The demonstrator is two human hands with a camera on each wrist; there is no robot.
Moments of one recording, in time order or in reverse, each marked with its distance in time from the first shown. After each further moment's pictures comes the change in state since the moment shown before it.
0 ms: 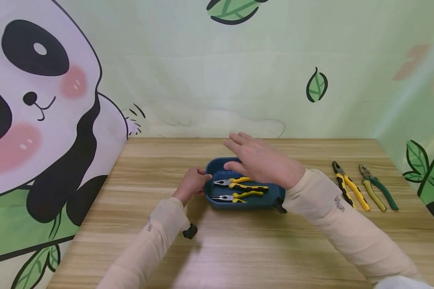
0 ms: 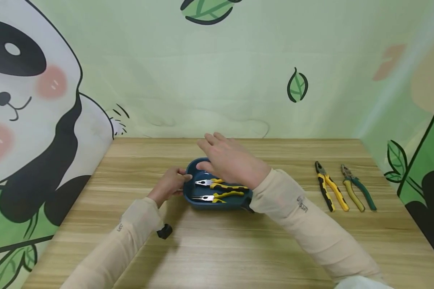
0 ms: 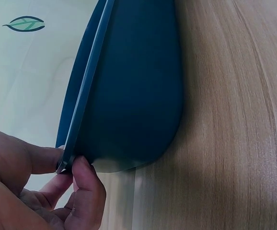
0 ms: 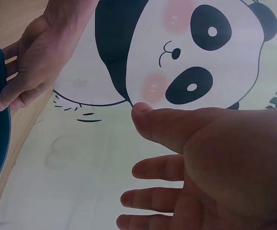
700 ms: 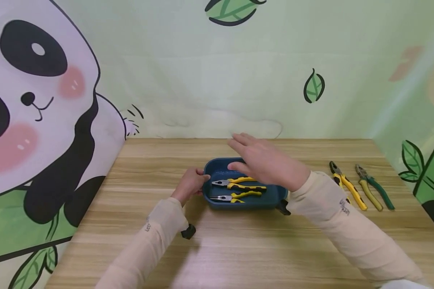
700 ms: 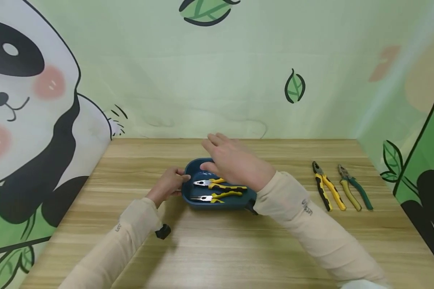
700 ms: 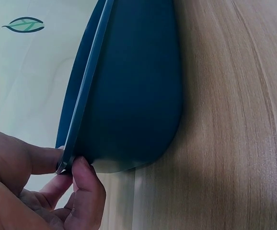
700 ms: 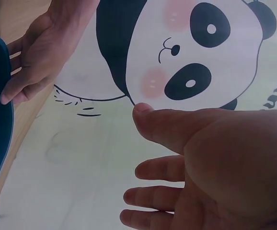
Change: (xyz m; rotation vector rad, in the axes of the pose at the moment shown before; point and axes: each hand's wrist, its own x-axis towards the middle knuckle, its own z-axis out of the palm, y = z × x) left_hand 0.002 -0.001 0.001 0.002 0.003 0.005; right_hand -0.013 0.005 0.000 -0.007 0.024 0.013
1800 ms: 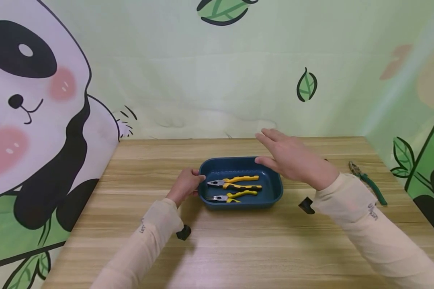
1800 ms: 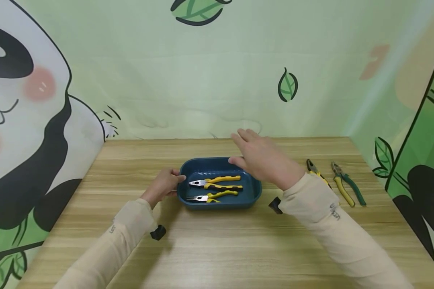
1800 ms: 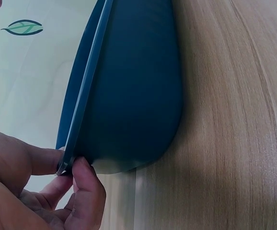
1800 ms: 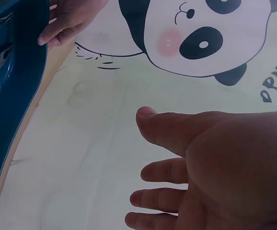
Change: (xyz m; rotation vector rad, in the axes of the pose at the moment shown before) left_hand 0.001 0.001 0.002 0.011 -0.017 0.008; right_hand -0.042 0.052 -0.001 -0.035 0.050 0.132
